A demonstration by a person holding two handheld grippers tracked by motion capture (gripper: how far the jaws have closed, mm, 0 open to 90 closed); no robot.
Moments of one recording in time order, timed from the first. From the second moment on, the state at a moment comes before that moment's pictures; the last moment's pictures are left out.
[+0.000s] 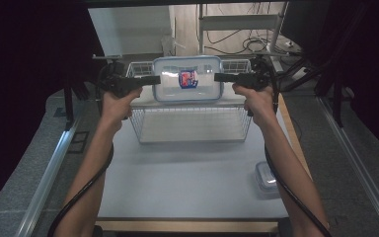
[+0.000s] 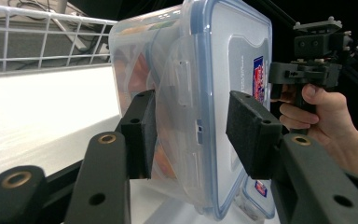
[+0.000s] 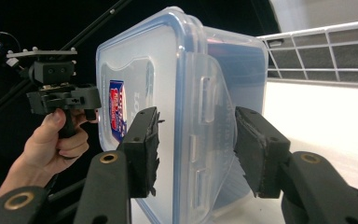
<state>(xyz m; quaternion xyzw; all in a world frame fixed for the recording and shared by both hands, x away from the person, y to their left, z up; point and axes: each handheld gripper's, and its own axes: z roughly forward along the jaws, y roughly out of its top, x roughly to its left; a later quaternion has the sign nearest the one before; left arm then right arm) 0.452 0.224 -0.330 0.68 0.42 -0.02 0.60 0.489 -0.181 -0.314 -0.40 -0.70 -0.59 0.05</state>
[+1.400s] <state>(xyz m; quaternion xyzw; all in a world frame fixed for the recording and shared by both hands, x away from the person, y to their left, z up) 0.413 0.234 -0.332 0.72 0.41 0.14 0.55 0.424 -0.179 -0.309 -0.33 -0.77 -0.54 -0.12</state>
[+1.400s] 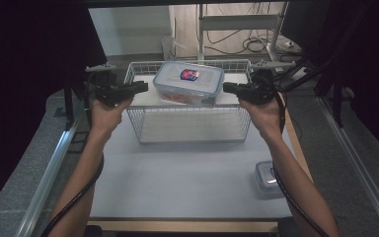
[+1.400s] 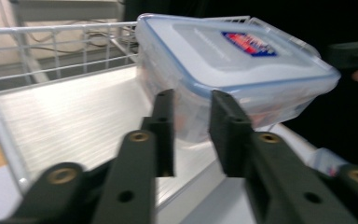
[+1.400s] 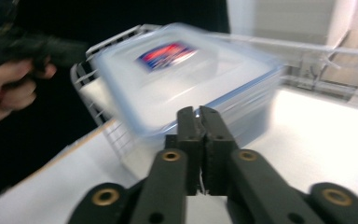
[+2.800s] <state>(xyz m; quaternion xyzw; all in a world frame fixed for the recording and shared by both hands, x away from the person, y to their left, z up) 0.385 0.187 -0.358 0.76 0.38 0.17 0.50 0.421 -0.157 -0.344 -0.32 -0.80 -0.49 -0.14</state>
